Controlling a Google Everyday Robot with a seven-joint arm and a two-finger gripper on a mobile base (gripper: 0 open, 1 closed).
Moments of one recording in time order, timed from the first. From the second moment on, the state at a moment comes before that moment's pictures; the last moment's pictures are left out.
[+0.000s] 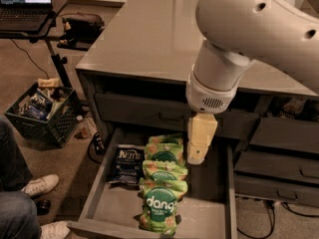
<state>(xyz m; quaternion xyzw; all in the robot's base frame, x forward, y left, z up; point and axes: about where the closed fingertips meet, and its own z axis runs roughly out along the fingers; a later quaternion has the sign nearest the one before) 0.452 -0.083 0.848 -0.67 0.74 0.03 0.09</state>
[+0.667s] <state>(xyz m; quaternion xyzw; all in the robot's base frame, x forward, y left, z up) 0.457 -0.058 0.831 -0.67 0.73 0.03 0.11</state>
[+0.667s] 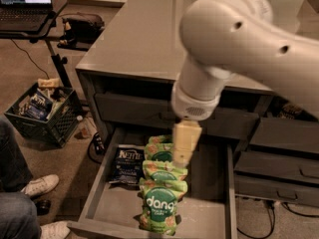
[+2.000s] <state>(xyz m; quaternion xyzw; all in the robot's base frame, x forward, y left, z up) 0.496 0.021 0.750 -0.67 0.72 0.12 0.15</state>
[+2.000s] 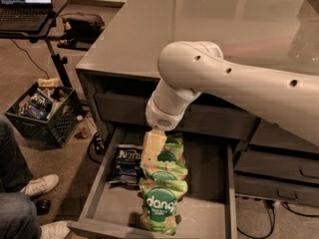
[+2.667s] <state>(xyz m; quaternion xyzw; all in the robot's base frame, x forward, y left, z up) 0.529 0.050 0.684 -0.62 0.75 0.12 0.17</state>
